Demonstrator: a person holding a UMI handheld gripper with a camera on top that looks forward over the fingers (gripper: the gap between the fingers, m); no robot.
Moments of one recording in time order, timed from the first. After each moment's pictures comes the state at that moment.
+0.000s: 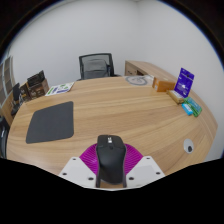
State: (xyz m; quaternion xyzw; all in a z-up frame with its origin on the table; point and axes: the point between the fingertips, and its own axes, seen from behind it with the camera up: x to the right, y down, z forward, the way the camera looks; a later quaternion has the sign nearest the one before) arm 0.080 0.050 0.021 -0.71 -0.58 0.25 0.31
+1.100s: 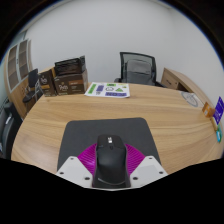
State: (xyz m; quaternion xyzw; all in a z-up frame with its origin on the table) arm -0.083 -0.194 -0.005 -0.63 -0.66 0.28 0.28
